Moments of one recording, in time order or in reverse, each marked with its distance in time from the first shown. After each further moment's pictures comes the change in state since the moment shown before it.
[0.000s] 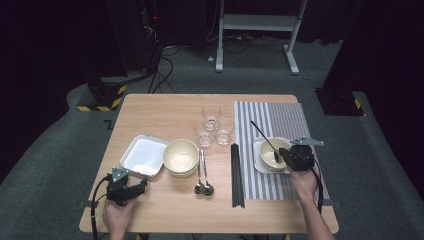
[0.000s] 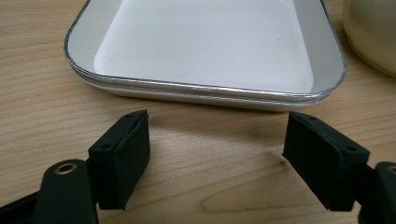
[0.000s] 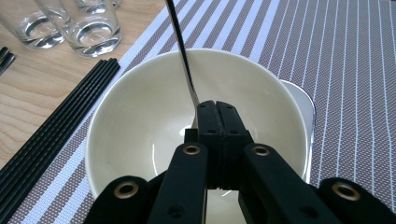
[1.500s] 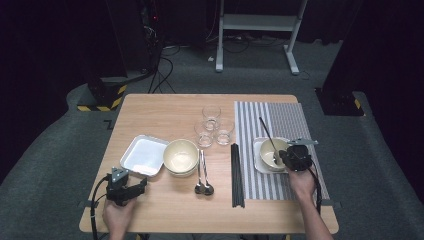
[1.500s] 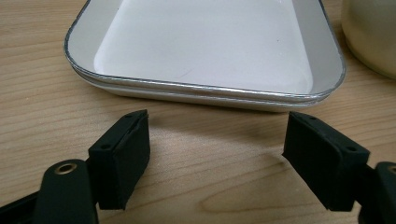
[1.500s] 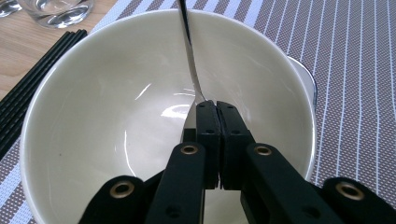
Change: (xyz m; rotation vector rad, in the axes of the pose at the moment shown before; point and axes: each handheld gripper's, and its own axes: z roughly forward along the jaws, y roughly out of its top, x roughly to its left) left arm 0.001 0.000 0.000 -0.002 -0.005 -0.007; right arm -0.005 -0.007 0.020 0.081 -0.044 -0.006
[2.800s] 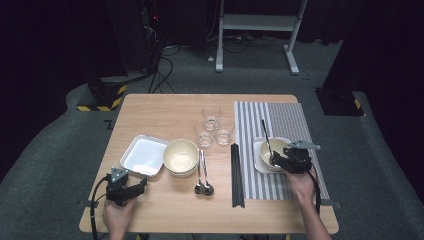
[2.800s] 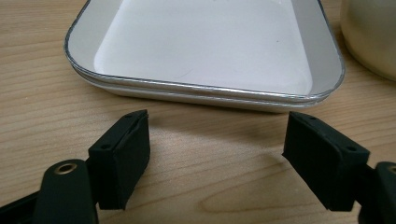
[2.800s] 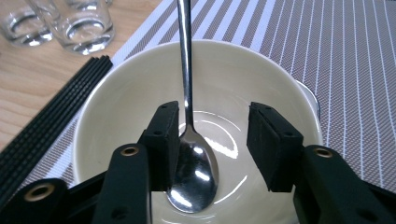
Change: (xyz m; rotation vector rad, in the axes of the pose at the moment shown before) left arm 0.001 0.000 0.000 -0.002 -0.006 -0.005; right arm 0.010 -0.004 -0.012 -0.111 0.012 0.007
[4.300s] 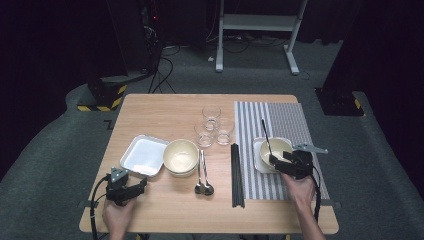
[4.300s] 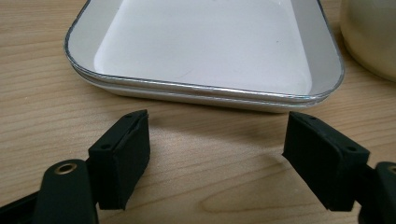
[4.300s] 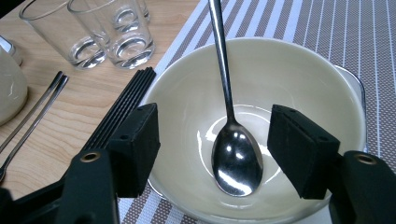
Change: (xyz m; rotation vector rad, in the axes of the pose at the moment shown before) left arm 0.000 0.000 0.000 -0.001 -0.001 -0.001; right arm 0.002 -0.006 -0.015 -0.026 0.146 0.140
